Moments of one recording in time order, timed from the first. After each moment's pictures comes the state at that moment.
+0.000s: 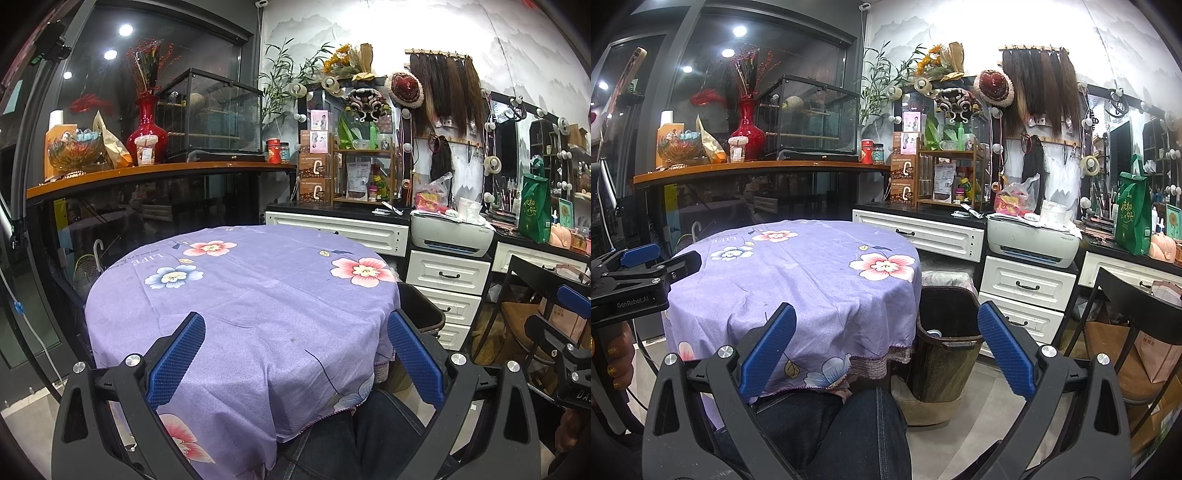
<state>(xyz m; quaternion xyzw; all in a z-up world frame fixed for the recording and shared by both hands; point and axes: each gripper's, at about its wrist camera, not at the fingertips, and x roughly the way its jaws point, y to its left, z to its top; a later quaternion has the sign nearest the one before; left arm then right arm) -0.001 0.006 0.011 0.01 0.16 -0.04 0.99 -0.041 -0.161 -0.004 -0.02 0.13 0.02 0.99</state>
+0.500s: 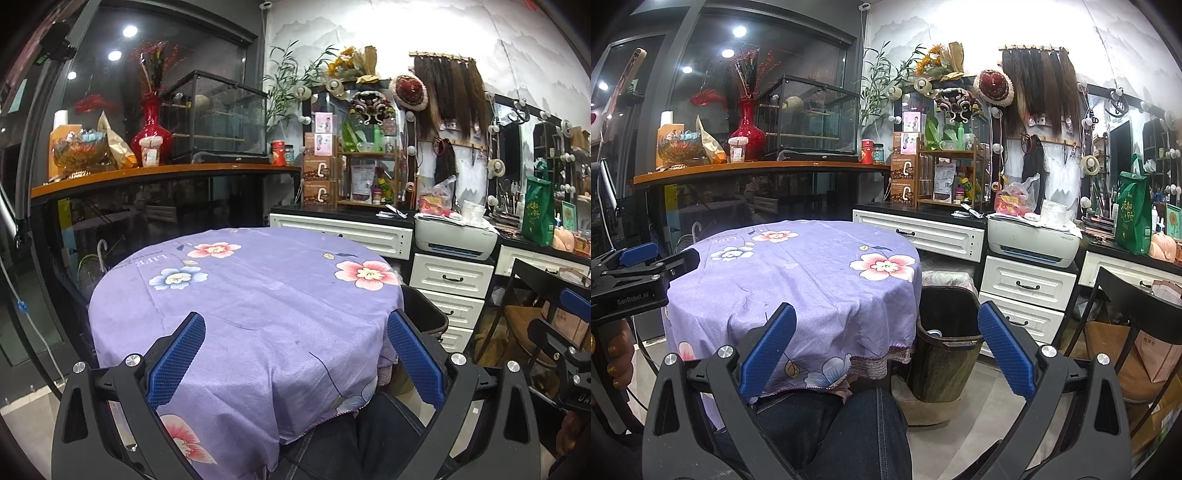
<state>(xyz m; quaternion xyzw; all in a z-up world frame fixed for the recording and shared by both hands) 0.003 0.016 0.012 0.00 0.16 -0.04 0.99 -0.041 -0.162 -0.003 -0.02 0.13 0.02 0.99</state>
